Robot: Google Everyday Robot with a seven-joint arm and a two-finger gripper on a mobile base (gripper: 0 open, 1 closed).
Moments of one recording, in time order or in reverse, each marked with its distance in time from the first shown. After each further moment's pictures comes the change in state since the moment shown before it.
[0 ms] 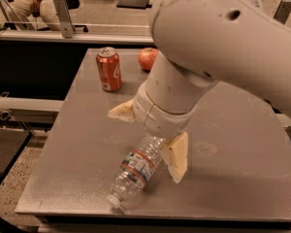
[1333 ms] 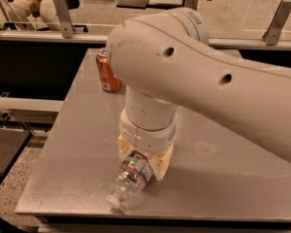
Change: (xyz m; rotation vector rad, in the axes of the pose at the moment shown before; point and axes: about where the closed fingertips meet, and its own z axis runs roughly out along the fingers) arm -0.006 0.016 0.039 -0.191 0.057 -0.233
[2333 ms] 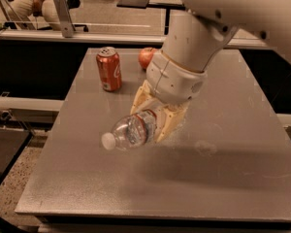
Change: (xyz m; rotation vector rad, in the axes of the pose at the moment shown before) arm 0.037 -0.009 -0.064 0.113 -0.281 0.316
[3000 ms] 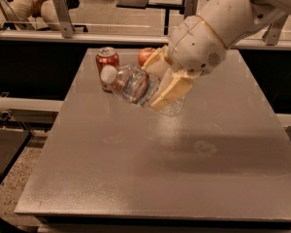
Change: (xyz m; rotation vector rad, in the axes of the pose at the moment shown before) arm 0.004 -0.035 -0.058 0.196 -0.356 0.292
